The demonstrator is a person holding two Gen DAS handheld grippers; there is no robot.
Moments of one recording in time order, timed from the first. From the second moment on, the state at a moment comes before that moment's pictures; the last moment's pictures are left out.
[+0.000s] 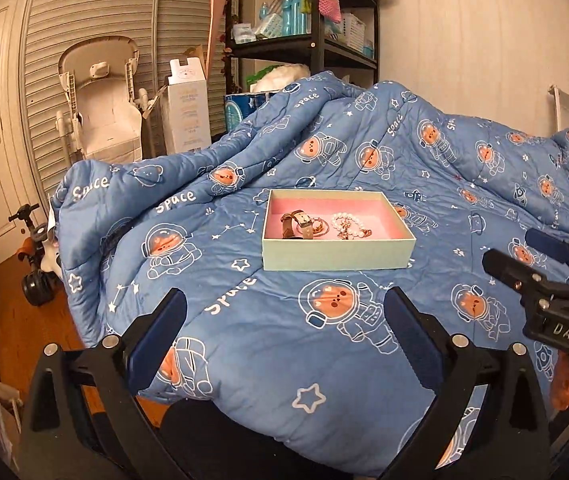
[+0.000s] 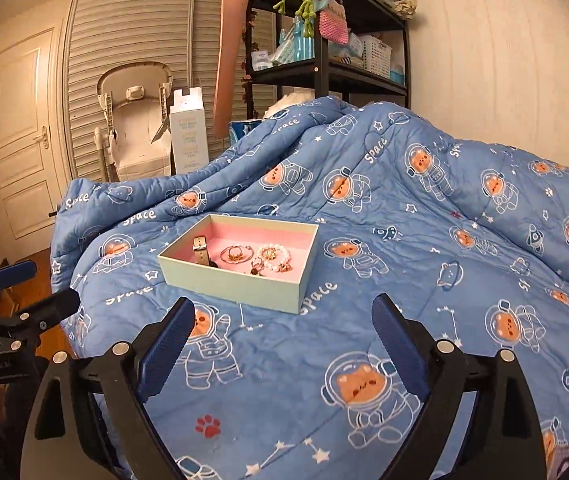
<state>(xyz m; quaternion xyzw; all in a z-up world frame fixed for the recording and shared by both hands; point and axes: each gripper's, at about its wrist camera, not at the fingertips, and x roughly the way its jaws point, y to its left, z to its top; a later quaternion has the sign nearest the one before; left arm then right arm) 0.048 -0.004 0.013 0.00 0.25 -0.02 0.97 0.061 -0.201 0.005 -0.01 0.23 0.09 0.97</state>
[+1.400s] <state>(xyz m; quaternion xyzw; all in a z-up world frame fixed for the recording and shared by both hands) -0.012 -0.014 -0.005 -0.03 0.22 -0.02 0.98 -0.004 -0.207 -0.006 -0.02 0.21 0.06 0.98</state>
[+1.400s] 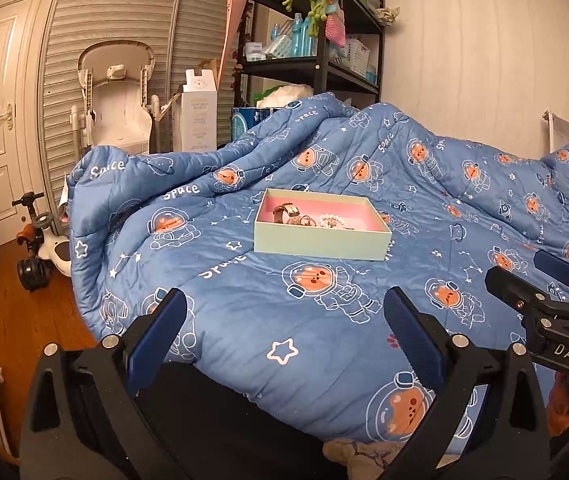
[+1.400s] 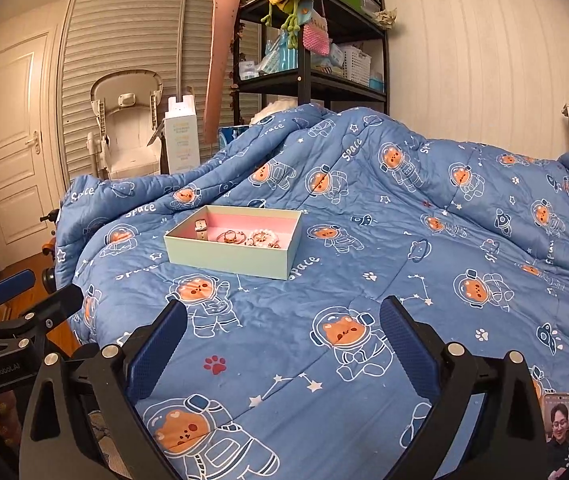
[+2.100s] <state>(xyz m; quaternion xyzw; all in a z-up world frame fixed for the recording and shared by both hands) -0.013 -0.014 -0.005 -0.02 0.21 -0.02 0.98 -0.003 -0.210 -0.008 -0.01 0.21 0.05 0.98</state>
